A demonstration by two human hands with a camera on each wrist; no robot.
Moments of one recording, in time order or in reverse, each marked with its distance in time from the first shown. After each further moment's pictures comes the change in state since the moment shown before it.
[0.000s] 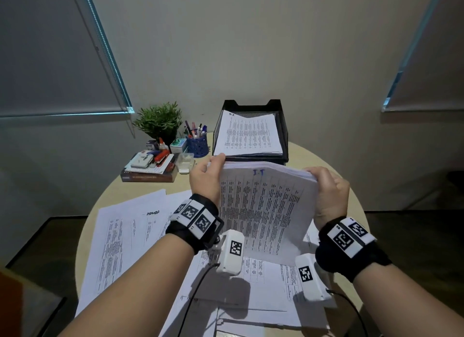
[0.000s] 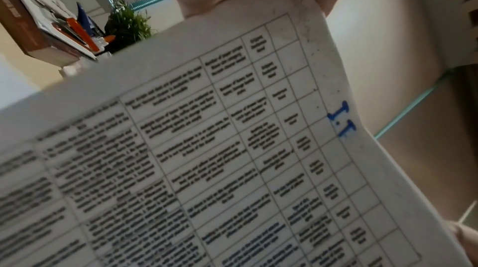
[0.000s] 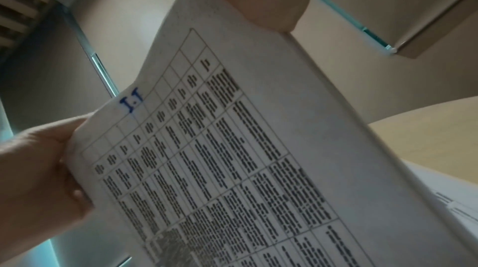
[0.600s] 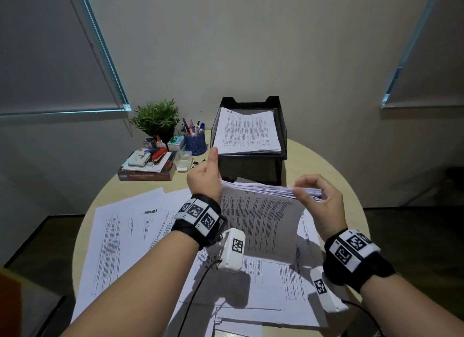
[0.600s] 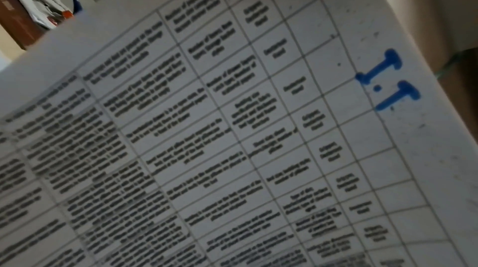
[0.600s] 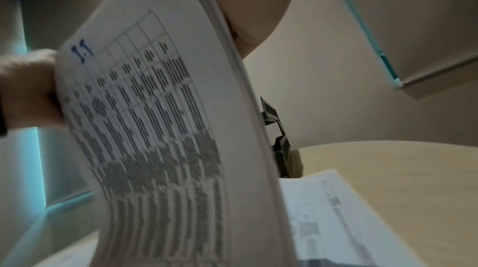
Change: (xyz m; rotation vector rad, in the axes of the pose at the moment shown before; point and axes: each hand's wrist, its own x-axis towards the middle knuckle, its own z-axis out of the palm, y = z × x) left_hand 0.001 -0.013 0.009 0.100 0.190 0.075; right_hand -0.013 0.020 -0.023 -0.237 -0.287 -0.190
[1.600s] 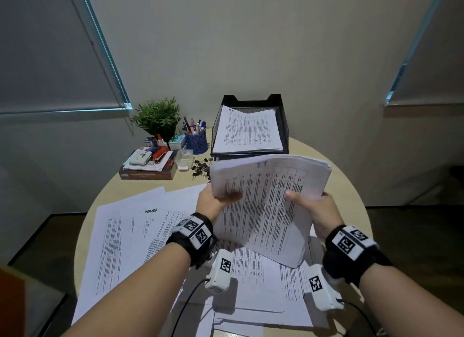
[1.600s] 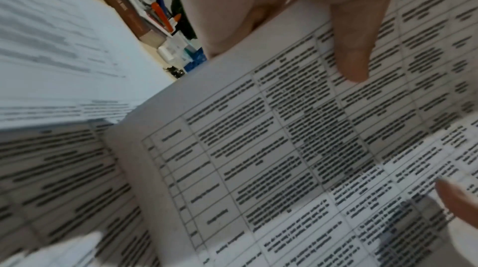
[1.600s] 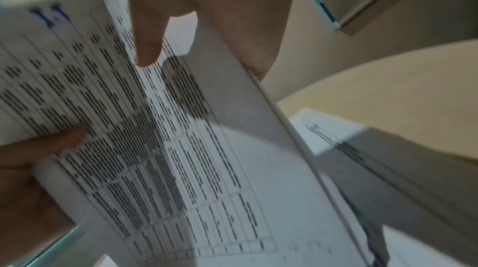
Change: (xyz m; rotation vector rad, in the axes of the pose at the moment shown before) left_hand -0.008 -0.049 -0.024 0.015 -0.480 -0.329; right_hand 0.008 0.023 0.004 0.213 0.038 0.475
